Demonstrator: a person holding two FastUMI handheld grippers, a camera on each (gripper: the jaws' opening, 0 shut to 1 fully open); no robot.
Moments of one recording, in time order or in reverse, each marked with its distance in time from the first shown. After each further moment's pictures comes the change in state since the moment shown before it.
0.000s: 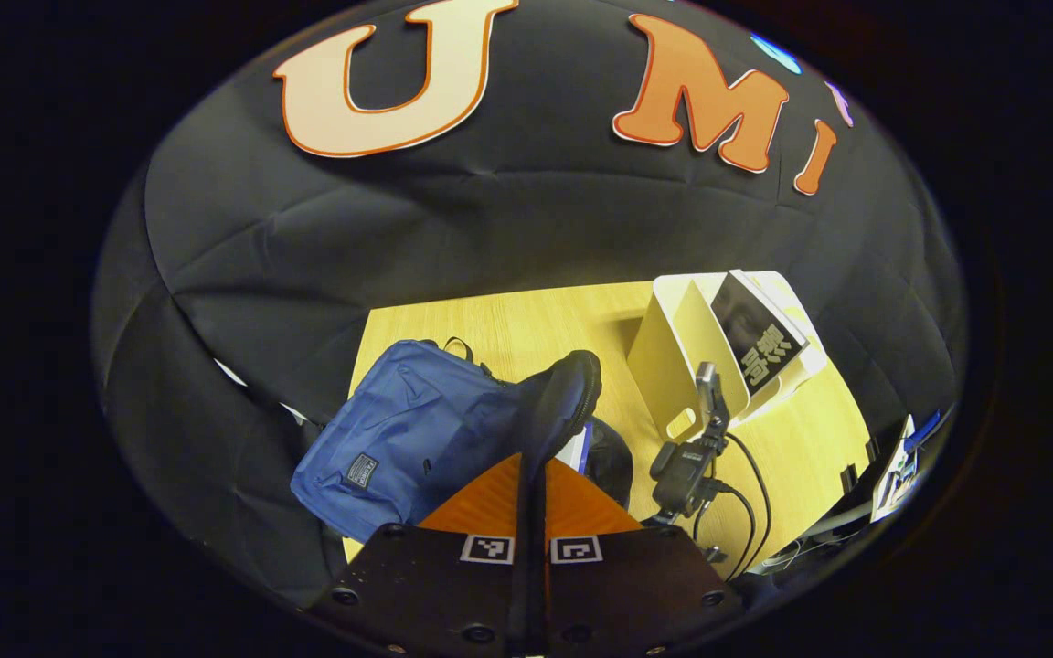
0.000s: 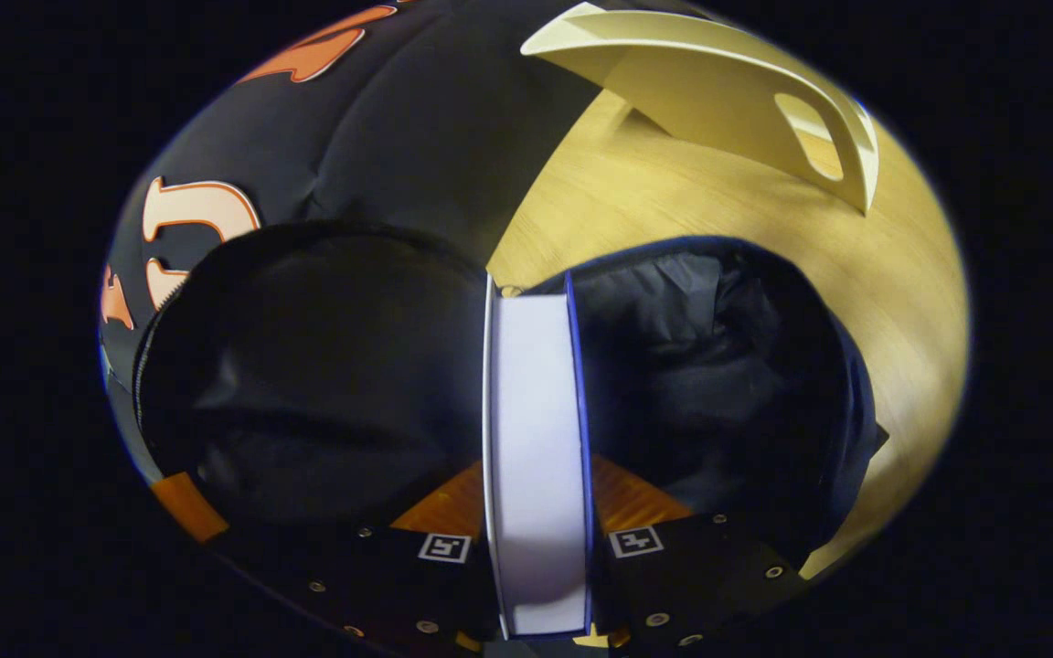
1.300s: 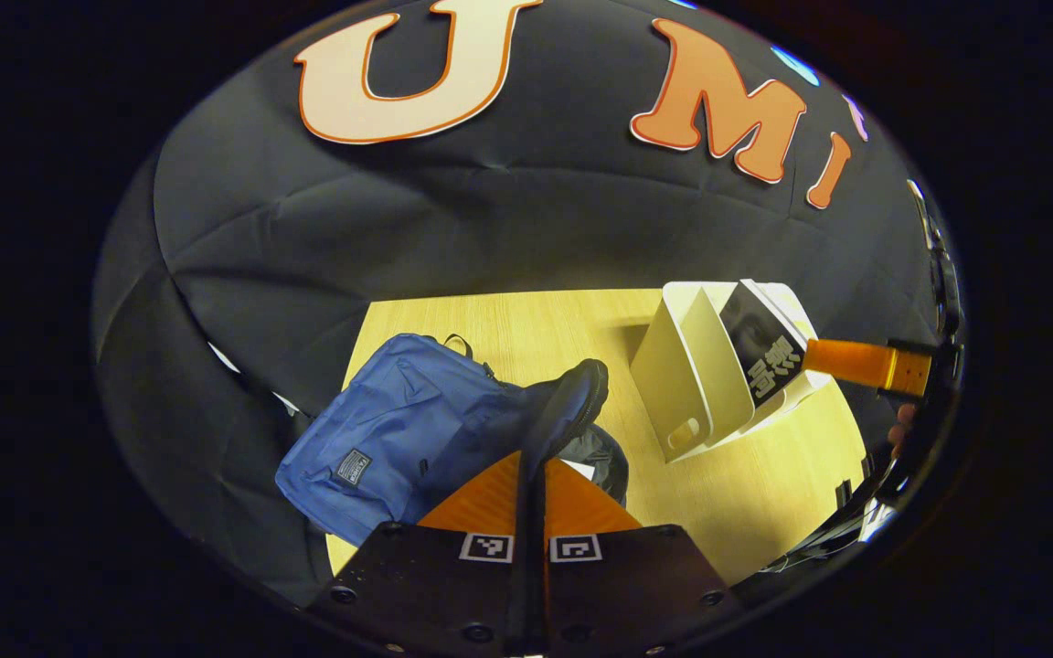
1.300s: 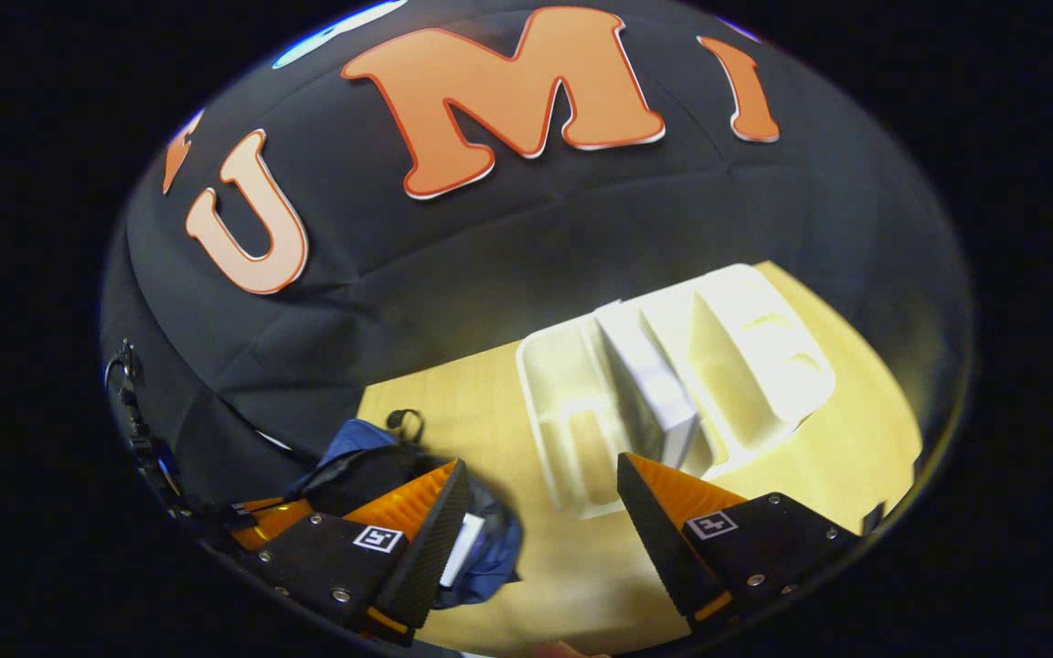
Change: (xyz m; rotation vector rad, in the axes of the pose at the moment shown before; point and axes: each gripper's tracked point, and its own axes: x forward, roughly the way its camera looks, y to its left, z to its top) left arm 0.020 0.002 -0.006 -0.055 -0.019 0.000; right arm -0.281 0.019 0.259 -0.744 -0.389 -0.405
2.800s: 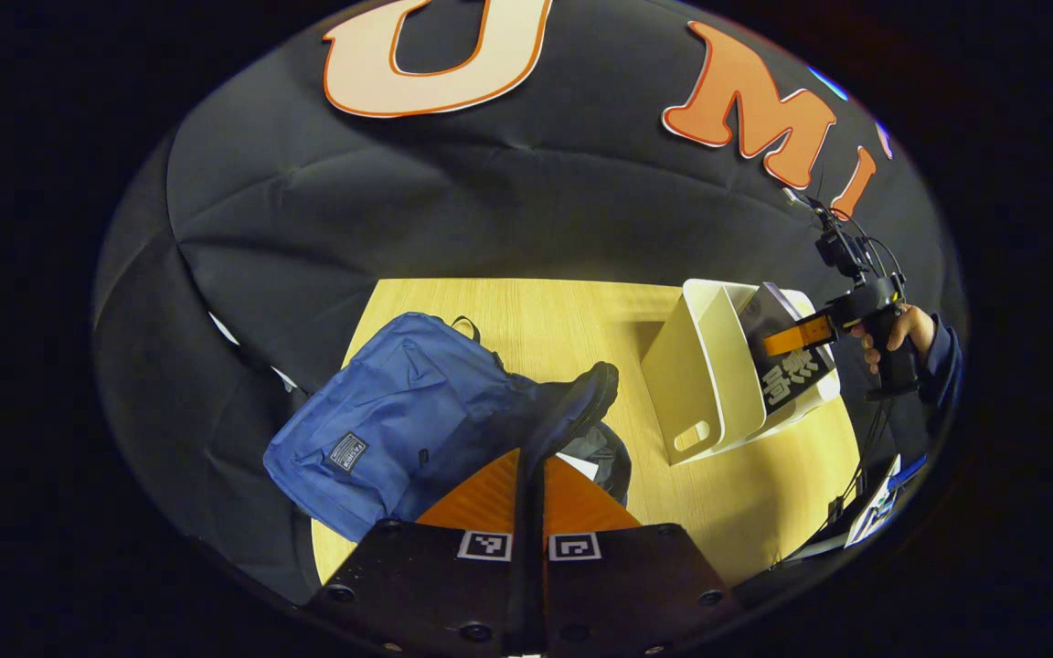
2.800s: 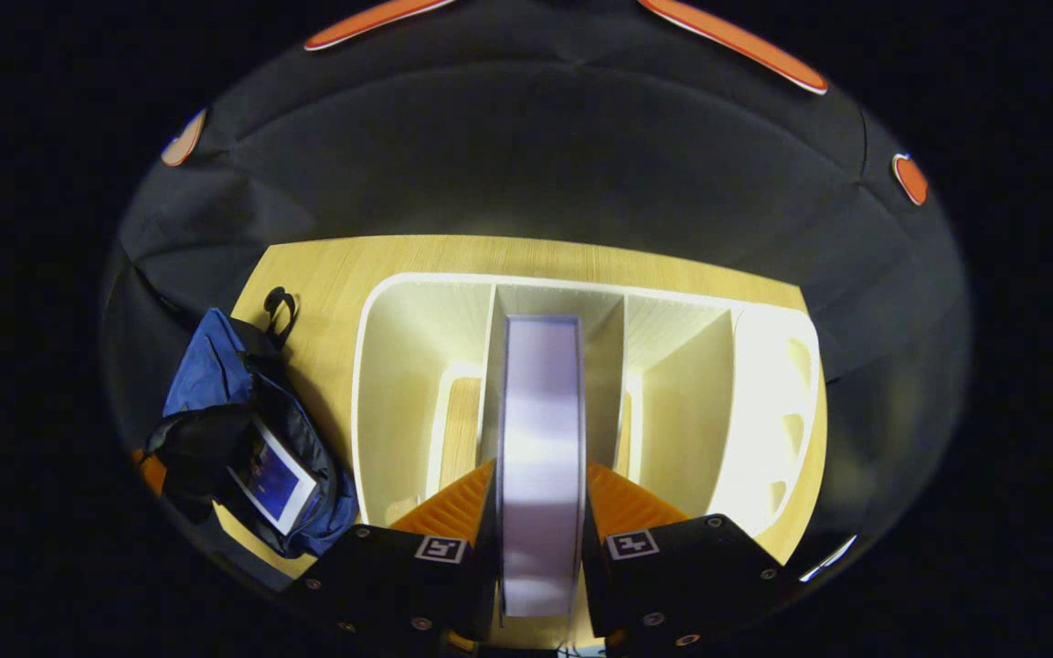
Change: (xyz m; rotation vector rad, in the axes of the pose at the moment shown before) left arm 0.017 0.007 -0.012 -0.076 0.038 0.018; right arm 0.150 -0.077 -0.006 -0.303 0.491 -0.084
